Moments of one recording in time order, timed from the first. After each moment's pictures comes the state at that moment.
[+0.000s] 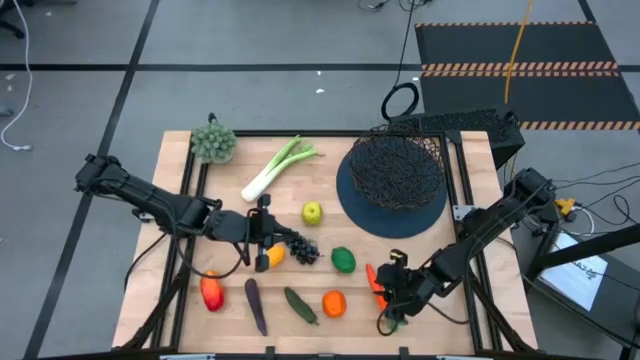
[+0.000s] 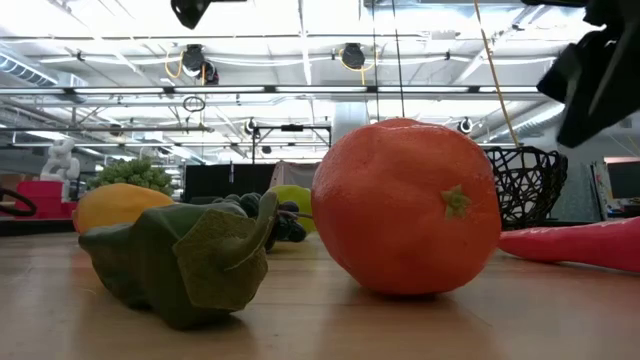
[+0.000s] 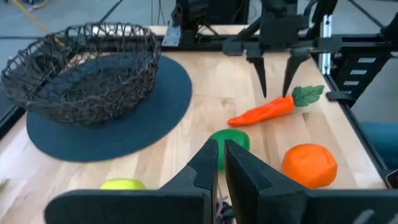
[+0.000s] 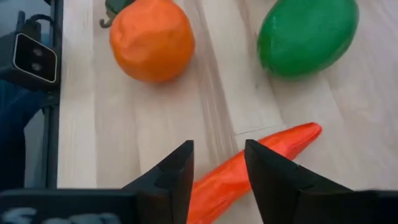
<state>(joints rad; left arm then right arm) -0.36 1.19 0.91 -0.18 -0.34 -0.17 0.71 1.53 0.87 -0.35 0.37 0.85</state>
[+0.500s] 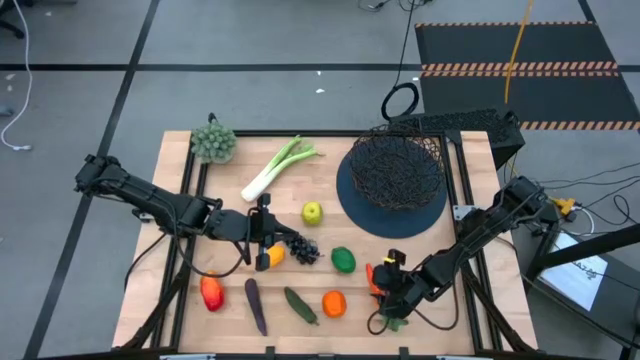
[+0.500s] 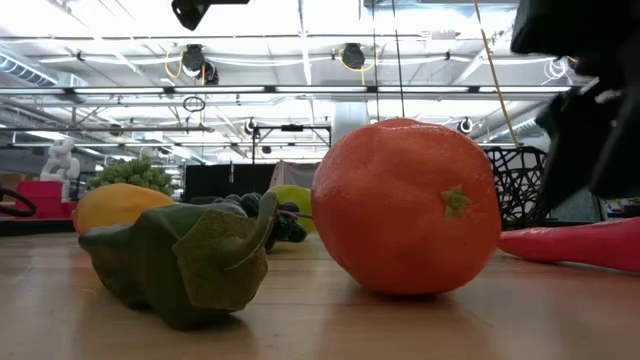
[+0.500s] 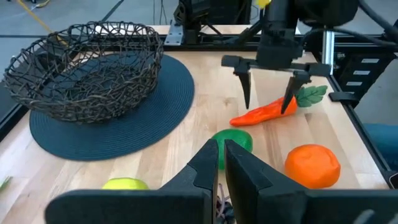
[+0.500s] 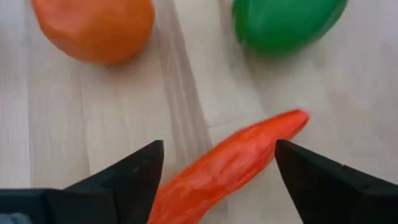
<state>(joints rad) -0.35 1.19 0.91 -0.18 -0.34 -0.17 0.69 1.65 0.87 -0.37 0.38 0.91</state>
